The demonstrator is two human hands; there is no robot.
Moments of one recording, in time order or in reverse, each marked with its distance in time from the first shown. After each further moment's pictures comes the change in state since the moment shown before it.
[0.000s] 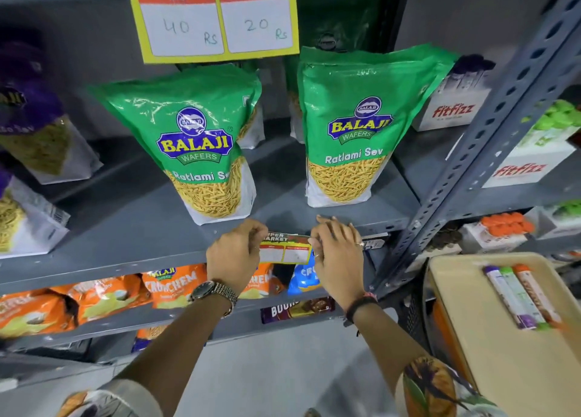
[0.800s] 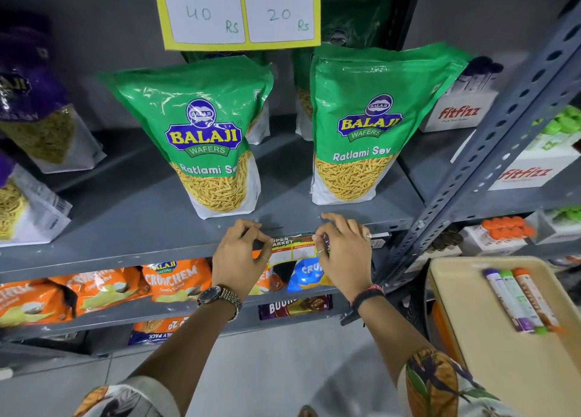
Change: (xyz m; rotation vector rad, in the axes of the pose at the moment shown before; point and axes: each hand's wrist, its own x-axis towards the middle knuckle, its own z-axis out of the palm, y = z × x) left_hand -0.014 -0.013 0.015 -0.085 0.029 0.072; right_hand 0.007 0.007 0.000 -0.055 0.009 -0.019
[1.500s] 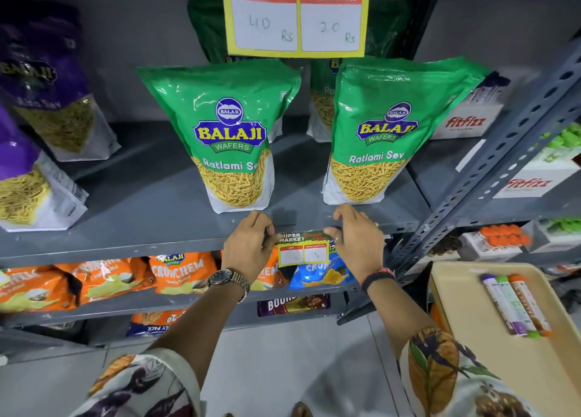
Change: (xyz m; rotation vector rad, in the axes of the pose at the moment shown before) left_hand 0.009 -0.008 -0.013 0.021 -0.067 0.031; right_hand 0.018 -0.006 -0.012 -0.036 0.007 0.039
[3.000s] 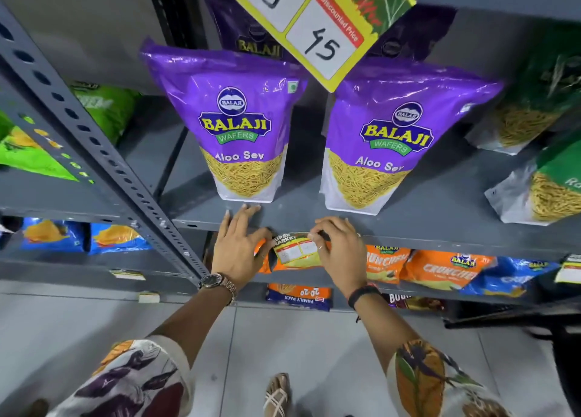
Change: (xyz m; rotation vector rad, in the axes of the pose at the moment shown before) left_hand -0.145 -0.466 -0.311 0.247 -0.041 -0.072; right_hand -0.055 -0.545 0.193 0.265 -0.091 -0.191
